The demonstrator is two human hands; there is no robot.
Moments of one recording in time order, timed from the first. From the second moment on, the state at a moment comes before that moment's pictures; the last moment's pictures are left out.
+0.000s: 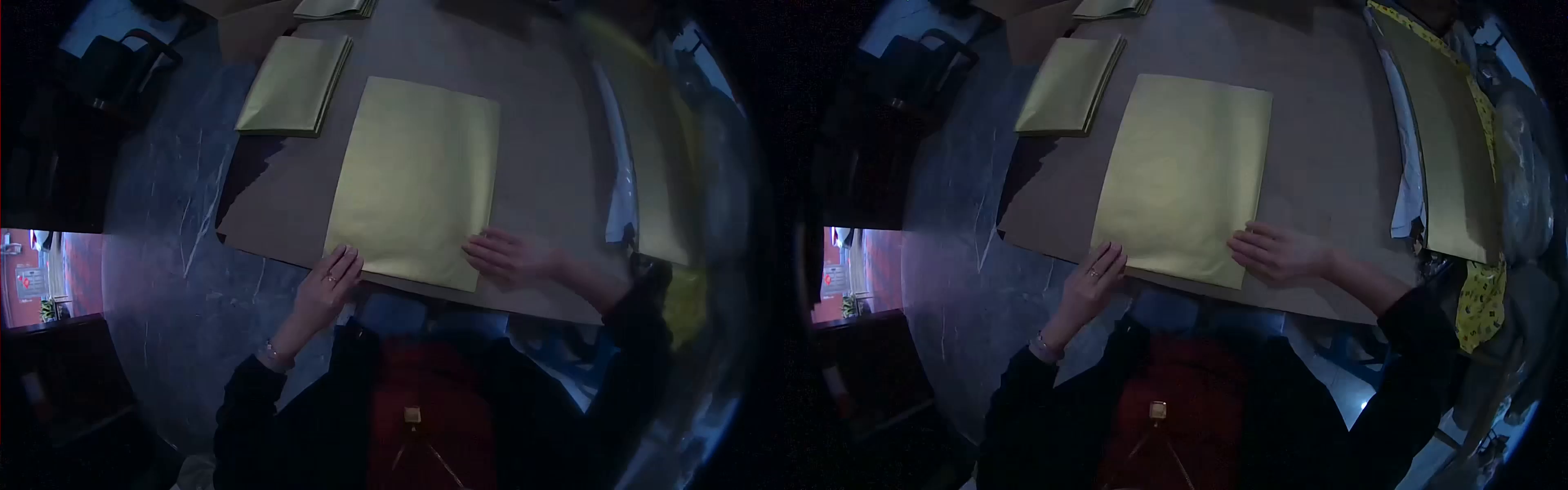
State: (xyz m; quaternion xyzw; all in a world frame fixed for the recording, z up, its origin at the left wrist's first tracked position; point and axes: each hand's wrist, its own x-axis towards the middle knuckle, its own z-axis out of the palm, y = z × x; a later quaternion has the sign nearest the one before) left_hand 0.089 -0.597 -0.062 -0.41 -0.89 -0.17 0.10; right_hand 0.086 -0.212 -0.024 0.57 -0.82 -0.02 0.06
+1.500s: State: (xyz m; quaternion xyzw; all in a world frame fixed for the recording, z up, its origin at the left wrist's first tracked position) left_hand 0.000 -0.519 -0.003 -0.19 -0.68 -0.58 -0.40; right_hand 0.168 -0.182 -0.054 -0.10 -0.90 0.42 -0.05
